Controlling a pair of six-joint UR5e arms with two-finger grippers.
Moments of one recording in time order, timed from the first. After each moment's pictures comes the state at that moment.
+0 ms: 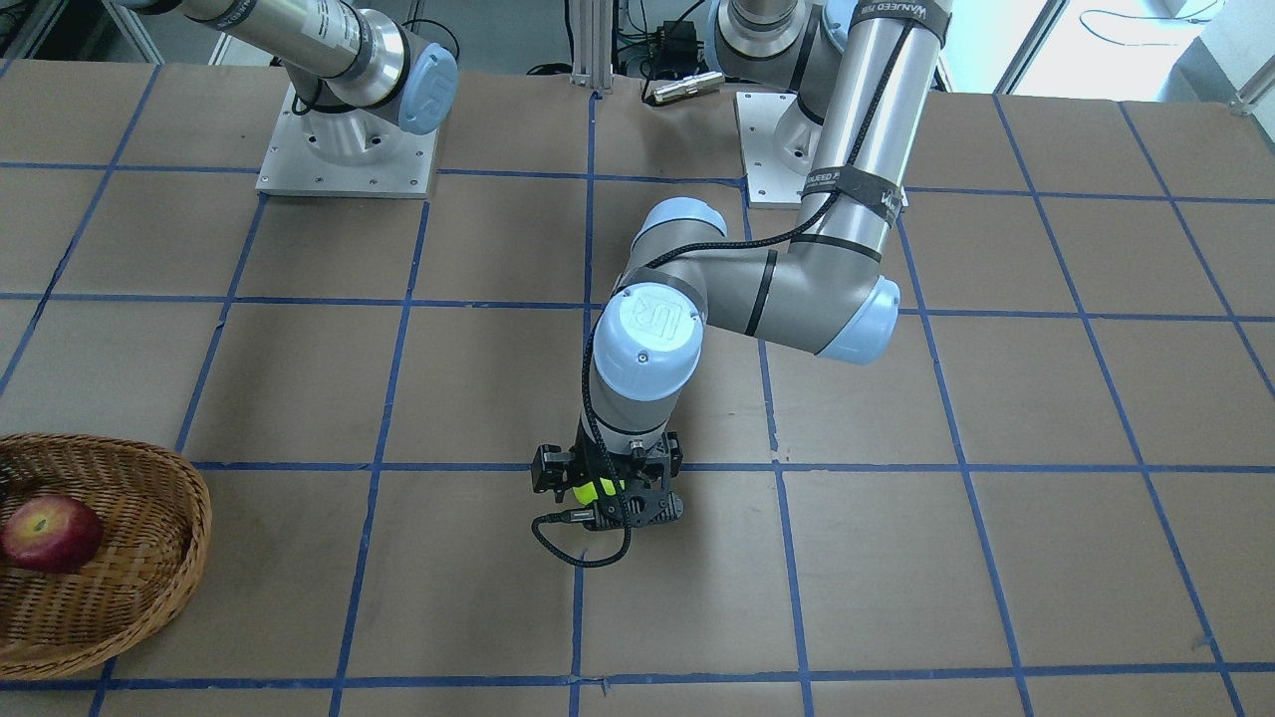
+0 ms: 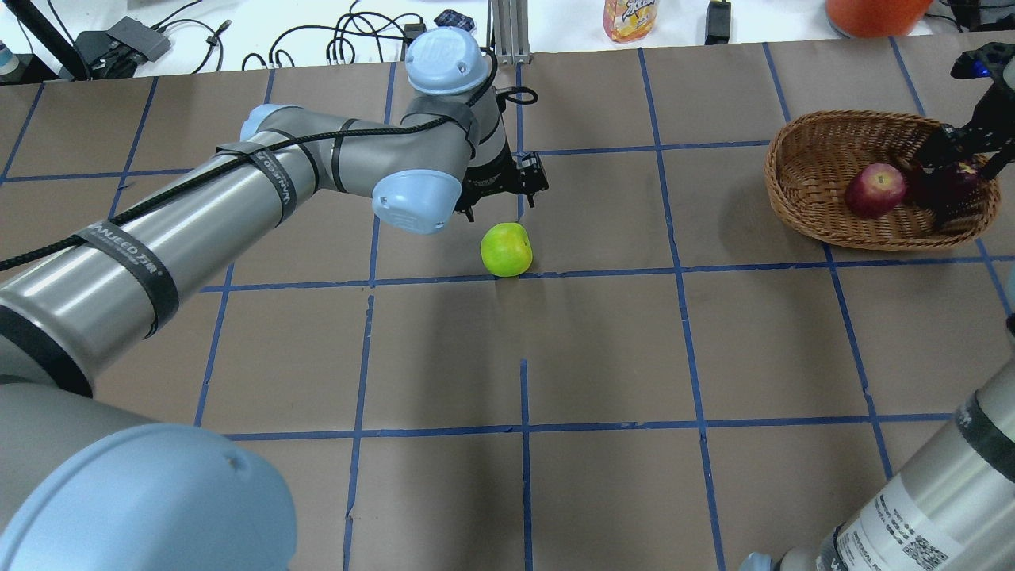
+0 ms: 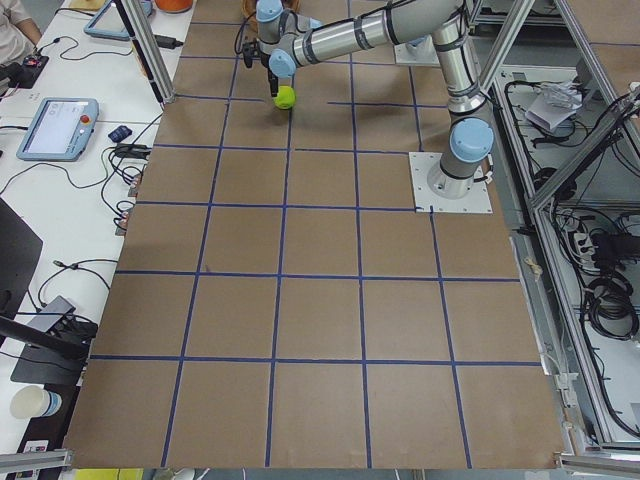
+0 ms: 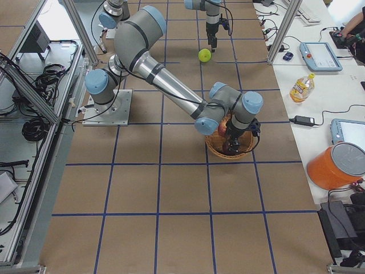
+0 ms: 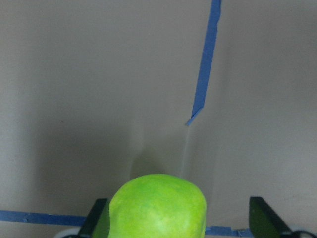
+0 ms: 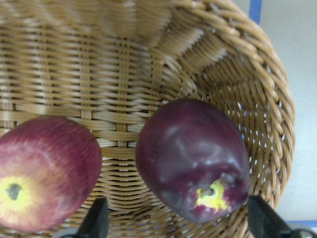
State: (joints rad) left arm -1.85 -2.09 -1.50 -0.99 1.48 -0.42; right arm 1.01 -0.96 1.31 -1.85 -1.66 -0.58
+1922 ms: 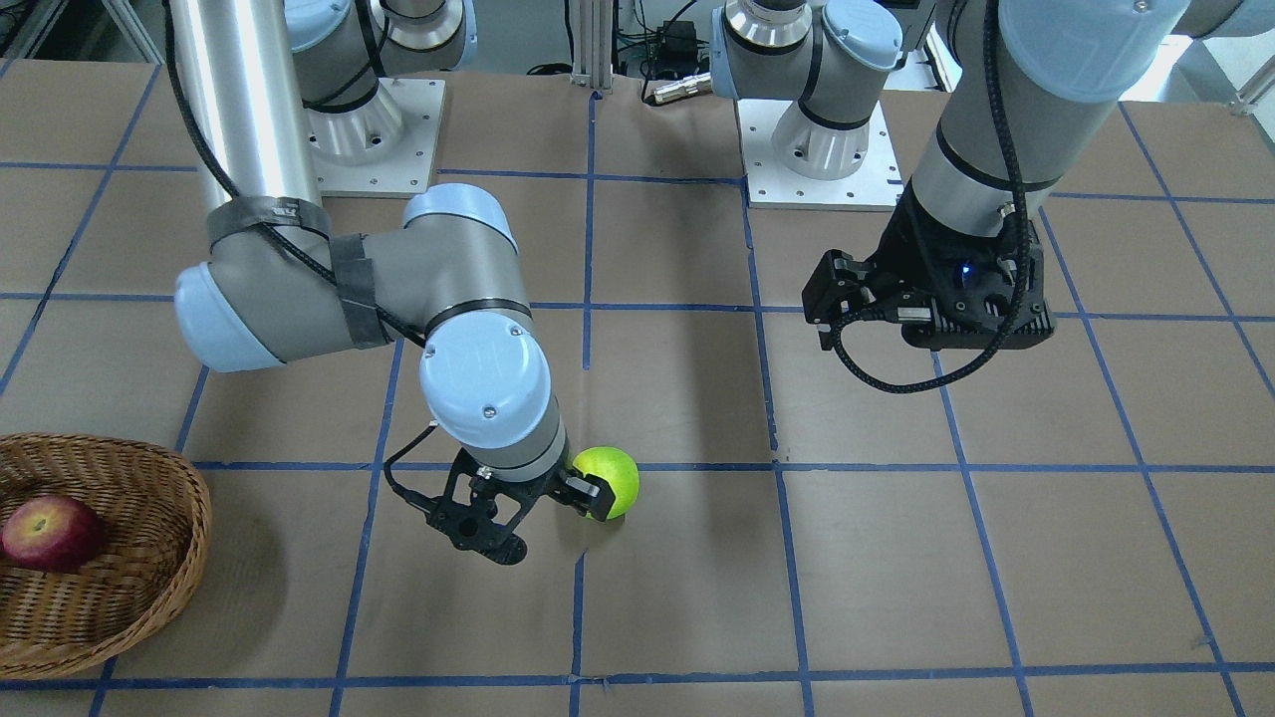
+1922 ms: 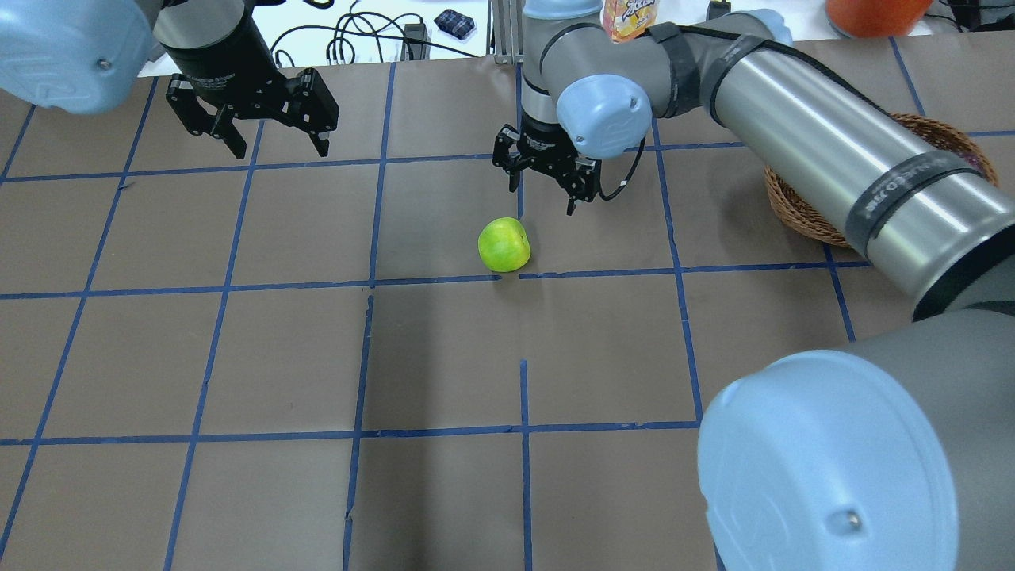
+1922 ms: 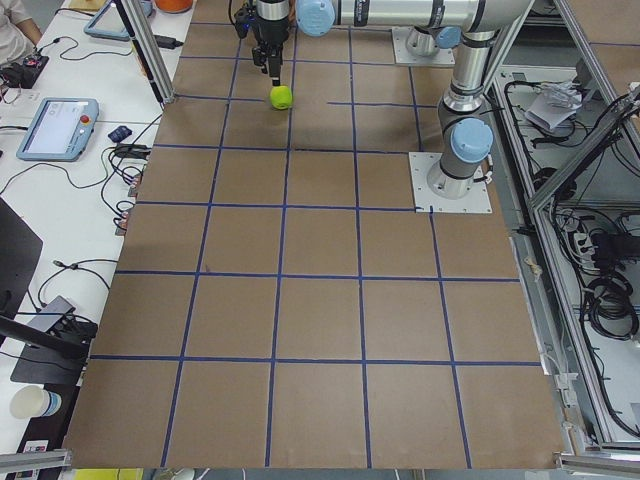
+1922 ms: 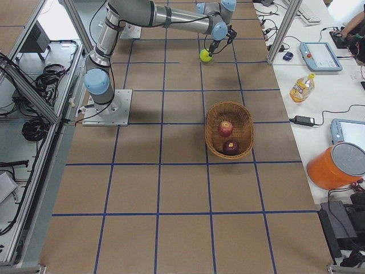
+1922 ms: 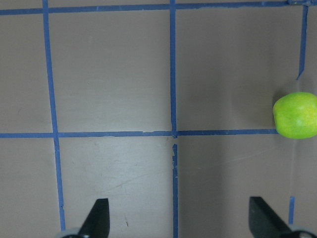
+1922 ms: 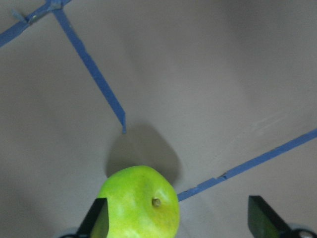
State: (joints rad) left arm -1.57 -1.73 -1.43 -1.54 1.60 0.01; right arm 1.86 -0.96 1.31 -1.85 -1.48 0.76
